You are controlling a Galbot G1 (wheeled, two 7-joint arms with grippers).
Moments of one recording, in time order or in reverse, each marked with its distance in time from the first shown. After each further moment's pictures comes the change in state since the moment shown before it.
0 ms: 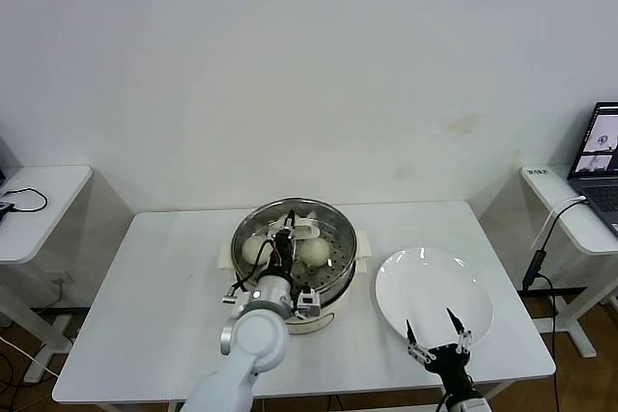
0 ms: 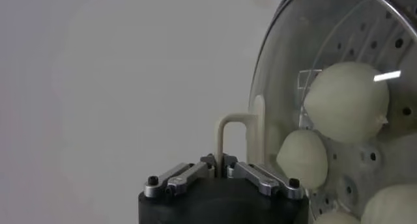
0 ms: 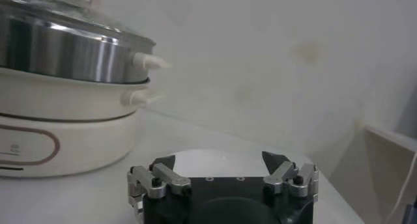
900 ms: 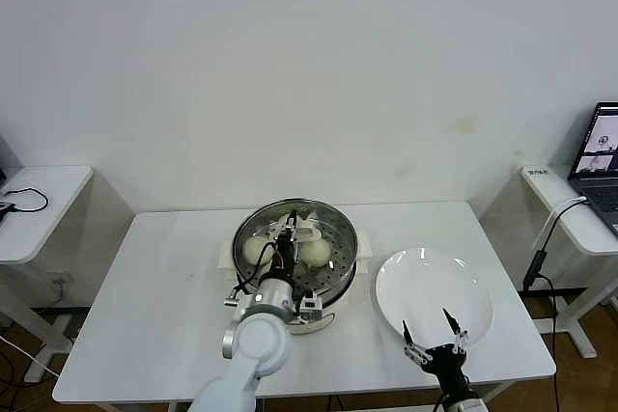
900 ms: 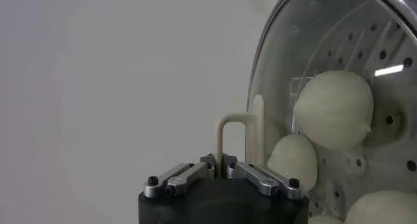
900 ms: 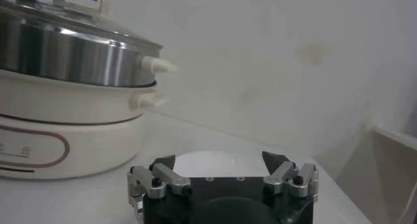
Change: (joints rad) left arm 0.030 -0.028 -0.019 -0.003 0.041 -0.039 -0.021; right arm -0.002 -0.002 -0.012 0.000 -0.001 0.004 -0.002
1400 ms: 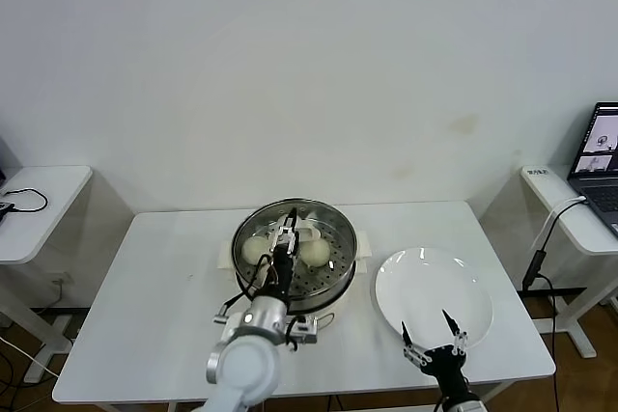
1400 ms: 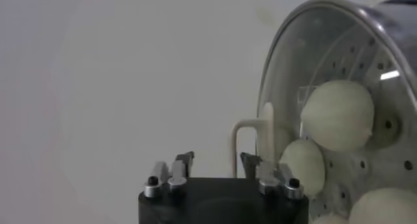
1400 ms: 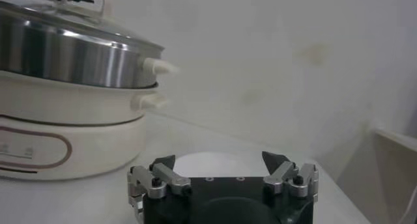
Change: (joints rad) left arm 0.121 0.054 -0.007 -0.163 -0.018 -0.035 -0.028; right arm -0.015 -0.001 -0.005 0.017 -0.002 -0.001 -0.001
